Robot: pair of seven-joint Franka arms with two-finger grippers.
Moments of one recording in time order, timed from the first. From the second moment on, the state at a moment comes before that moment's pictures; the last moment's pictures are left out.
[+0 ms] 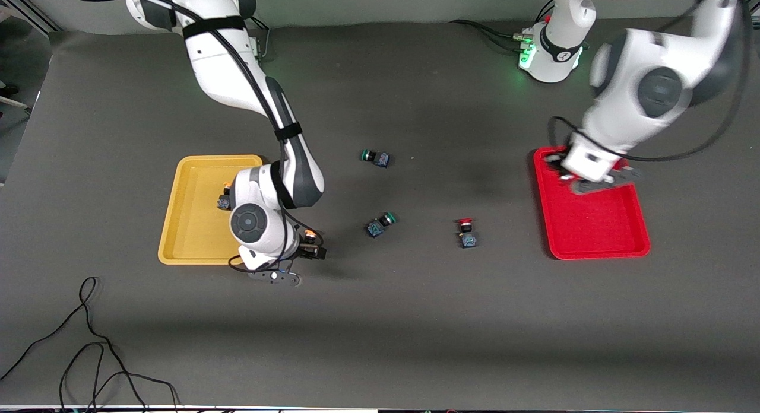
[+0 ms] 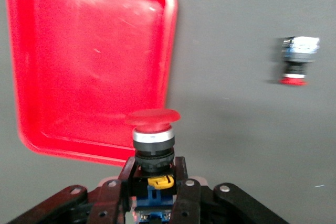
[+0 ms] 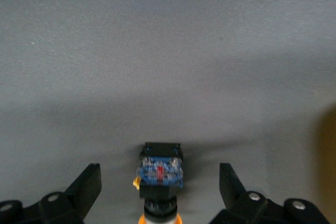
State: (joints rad) left arm -0.09 -0.05 -0.08 -2.17 -0.02 1.98 -0.31; right arm 0.82 0.84 -0.50 -1.54 0.50 2.22 0.35
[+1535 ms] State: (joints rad) left arm 0.00 0.12 -0.11 -2.11 0.03 2.14 -0.10; right arm 0.67 0.71 -0.67 -1.68 0.53 1.94 0.06
